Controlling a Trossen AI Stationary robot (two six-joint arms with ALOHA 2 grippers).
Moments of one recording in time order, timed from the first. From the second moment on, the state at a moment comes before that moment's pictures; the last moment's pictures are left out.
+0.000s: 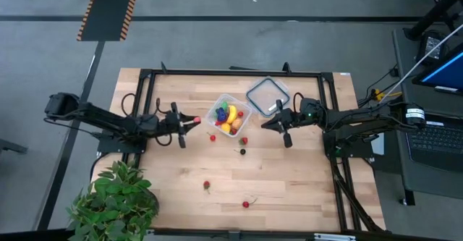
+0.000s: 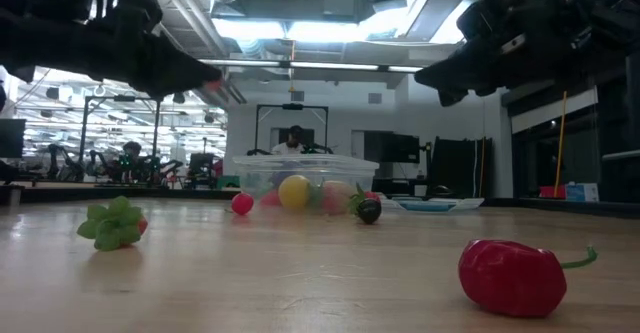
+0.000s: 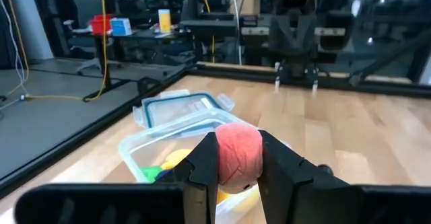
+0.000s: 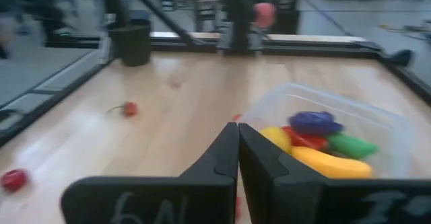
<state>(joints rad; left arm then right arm) -0.07 0.93 0.09 0.79 -0.42 -0.04 -0.23 1.15 0.31 0.65 -0.37 -0.06</state>
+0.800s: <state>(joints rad) 0.02 1.29 0.58 0.16 -0.37 0.05 -0.23 1.15 0.31 0.65 -0.28 -0.06</state>
